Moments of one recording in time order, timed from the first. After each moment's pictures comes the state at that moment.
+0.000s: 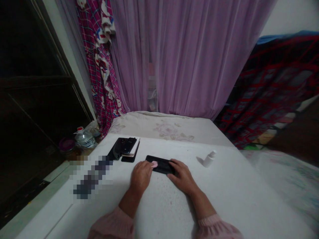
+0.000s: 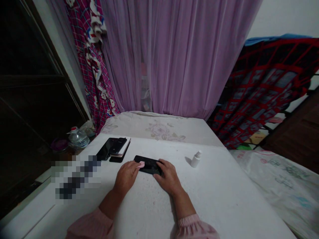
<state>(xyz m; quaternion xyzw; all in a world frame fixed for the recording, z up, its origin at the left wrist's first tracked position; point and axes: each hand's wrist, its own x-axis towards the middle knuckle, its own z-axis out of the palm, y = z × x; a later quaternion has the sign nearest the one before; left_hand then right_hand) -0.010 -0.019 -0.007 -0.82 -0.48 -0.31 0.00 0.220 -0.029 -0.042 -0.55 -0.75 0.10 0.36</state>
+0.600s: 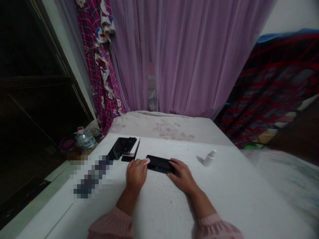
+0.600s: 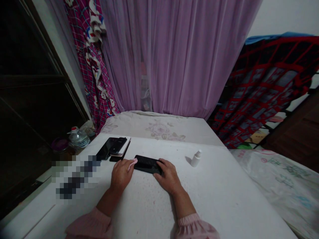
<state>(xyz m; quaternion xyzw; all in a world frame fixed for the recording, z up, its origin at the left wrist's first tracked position) -0.025 -0.016 -0.005 -0.77 -0.55 -0.33 0.03 0.220 -0.029 -0.042 -0.55 -0.75 0.10 0.35</state>
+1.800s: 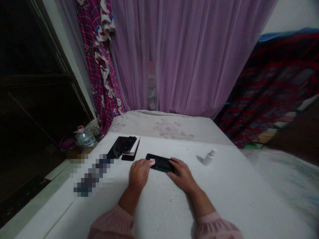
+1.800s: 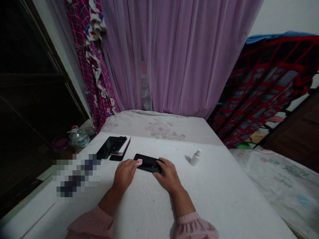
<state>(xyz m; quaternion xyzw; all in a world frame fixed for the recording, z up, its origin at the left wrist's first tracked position) -0.017 -0.017 -0.005 -0.81 -0.51 -0.30 0.00 0.219 -0.029 -0.041 -0.55 -0.75 0.09 0.36</state>
